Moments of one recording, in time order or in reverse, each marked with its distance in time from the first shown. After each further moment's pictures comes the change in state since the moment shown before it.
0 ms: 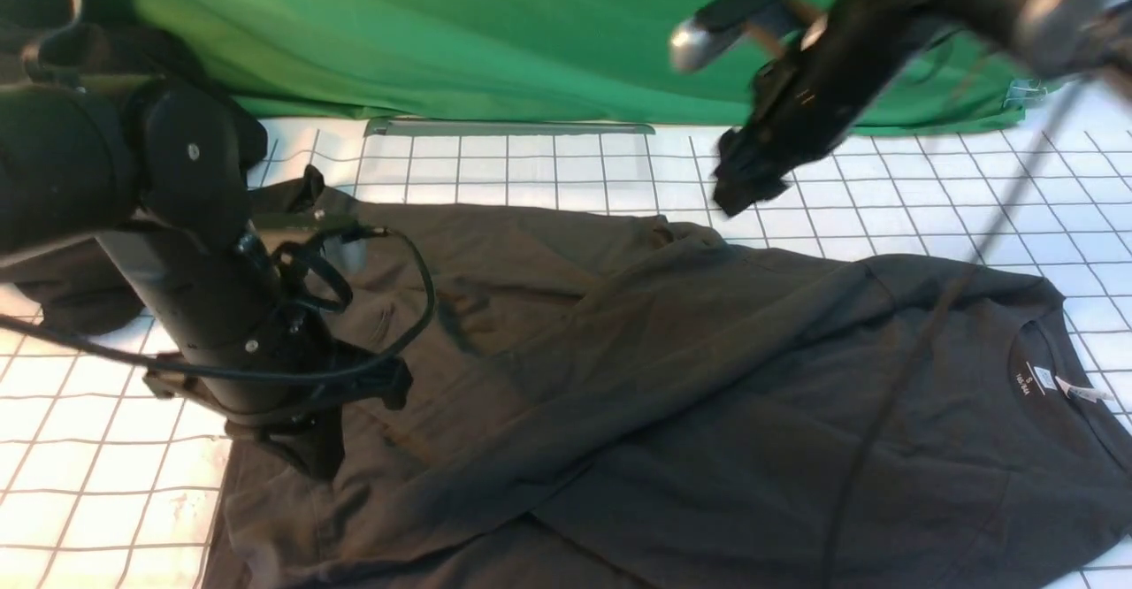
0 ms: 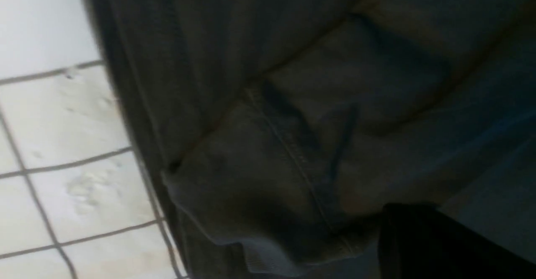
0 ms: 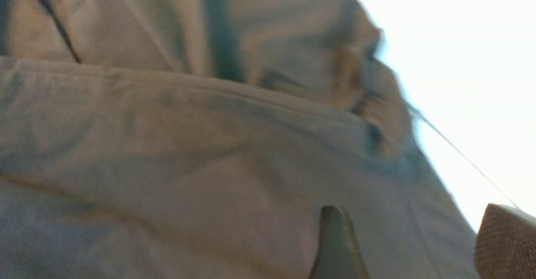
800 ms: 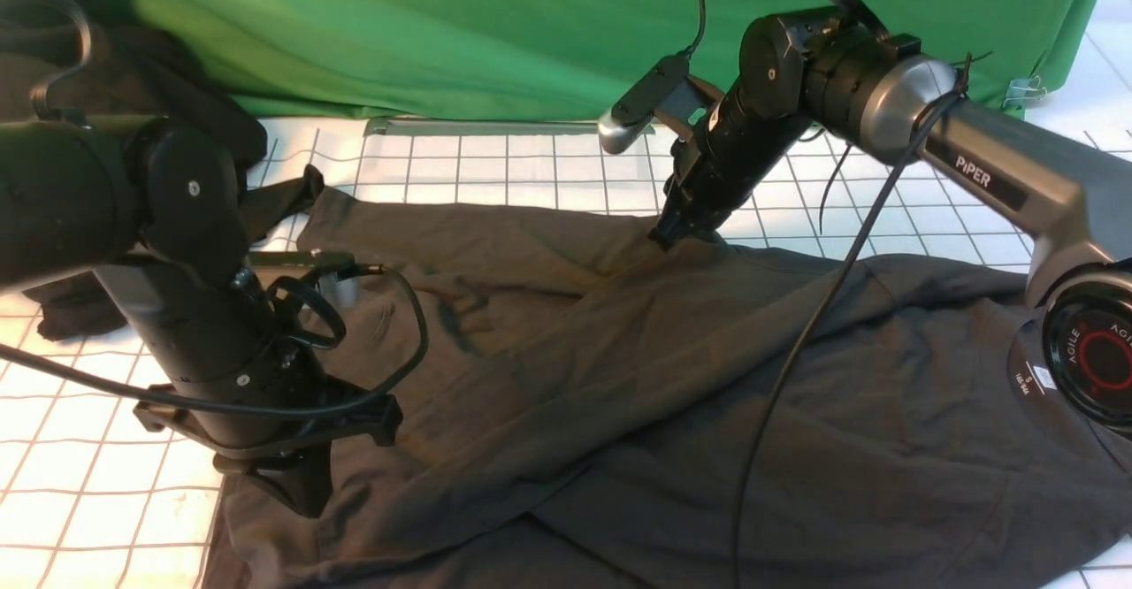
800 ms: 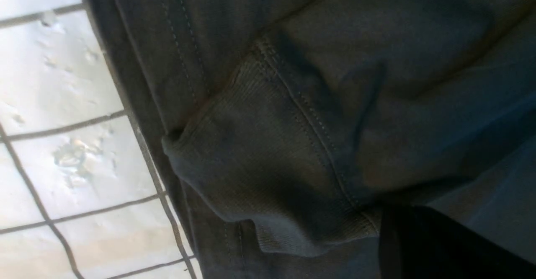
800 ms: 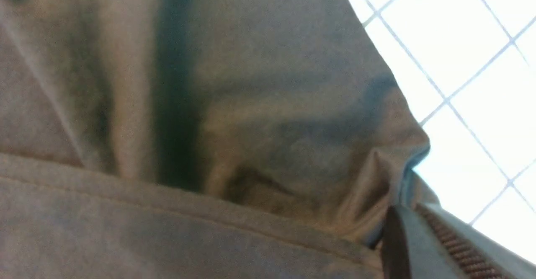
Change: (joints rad) right arm 0.039 0.176 -0.073 -0.084 -0.205 -0.036; left arm 0.000 -0.001 0.041 0.008 -0.001 0.008
